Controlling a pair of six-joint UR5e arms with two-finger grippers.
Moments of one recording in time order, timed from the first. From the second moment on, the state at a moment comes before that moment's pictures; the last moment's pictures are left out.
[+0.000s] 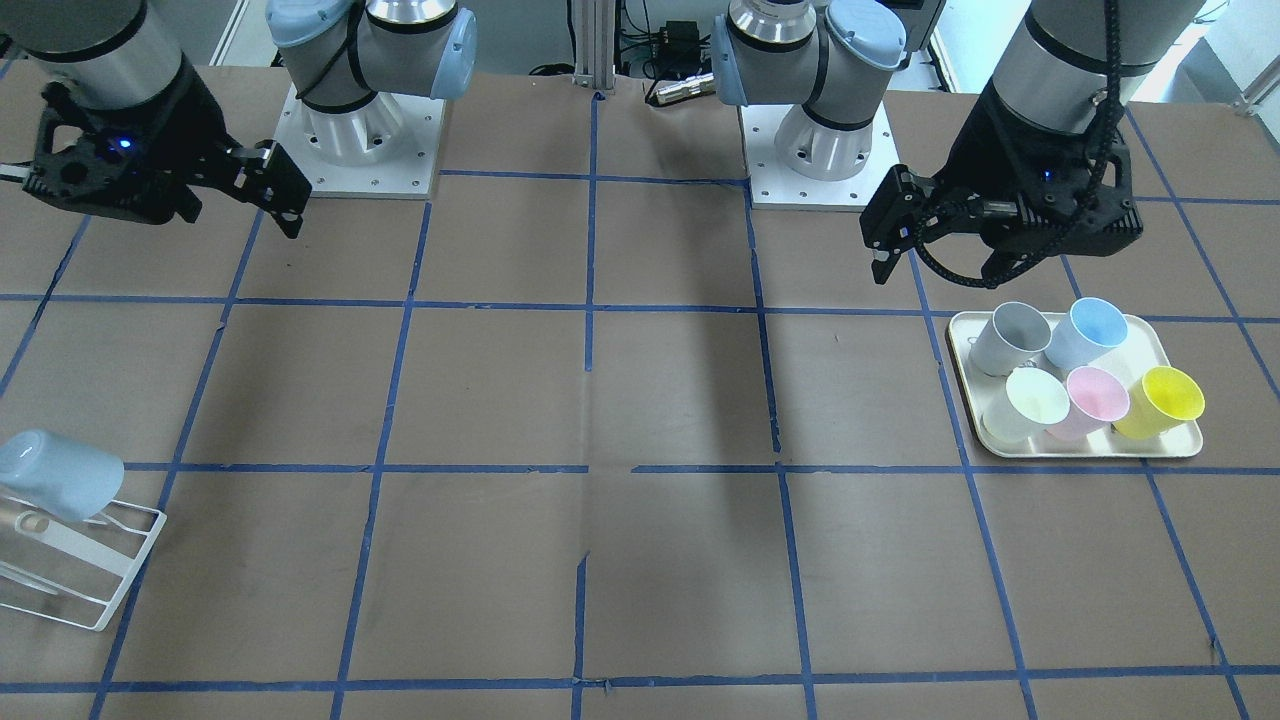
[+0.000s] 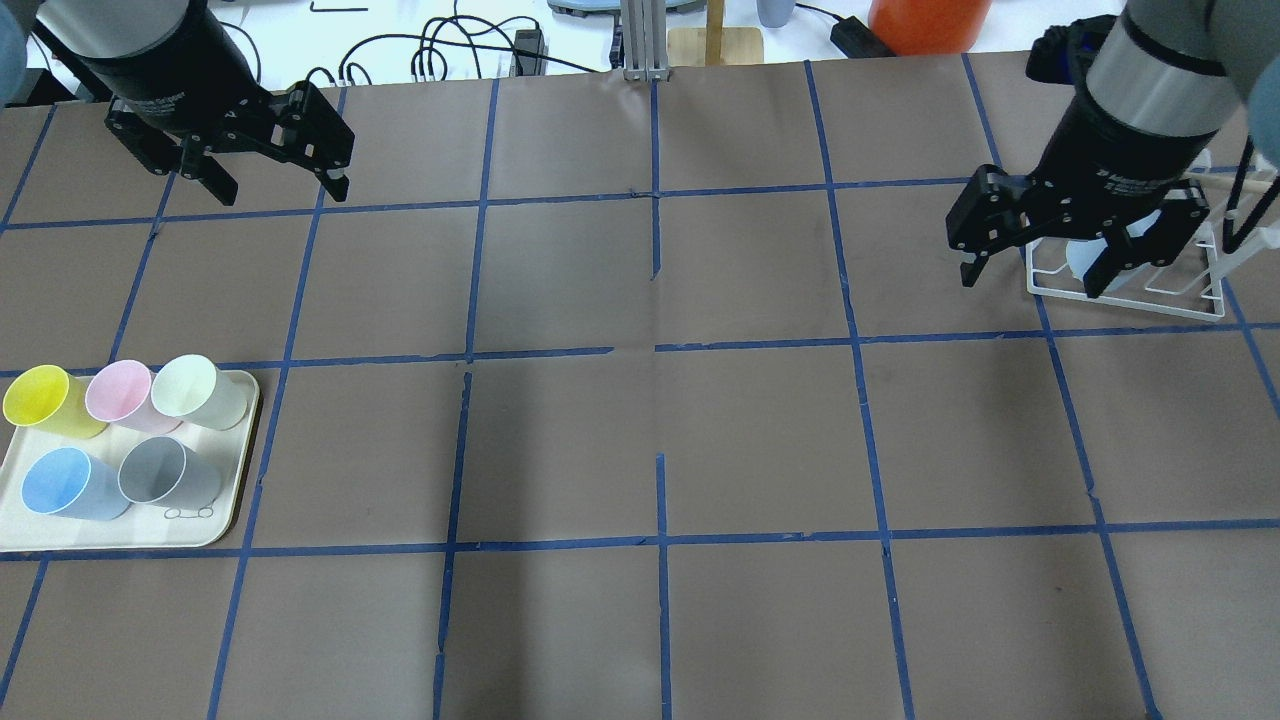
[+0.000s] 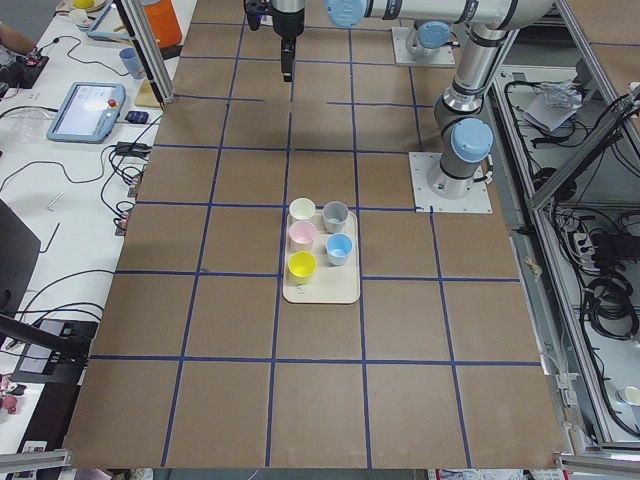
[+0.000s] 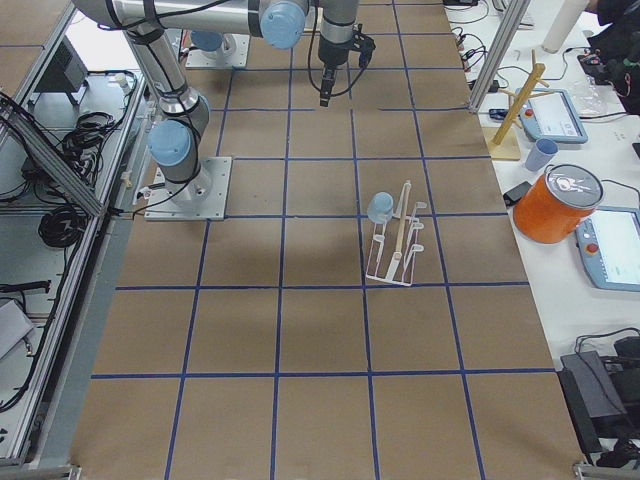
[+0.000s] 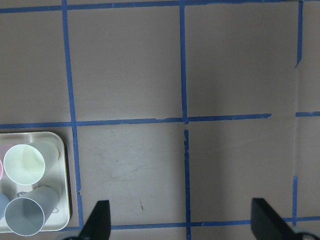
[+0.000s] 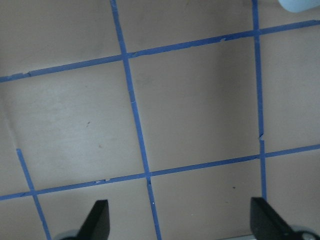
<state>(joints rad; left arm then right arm) -1.49 -1.61 -1.46 -1.60 1.56 0.11 1.40 -1.64 1.64 -1.47 -1.57 -0.02</state>
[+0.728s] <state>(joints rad) -1.49 -1.61 -1.47 -1.60 1.56 0.11 1.12 -1.54 1.64 -1.65 -1.56 -0.44</state>
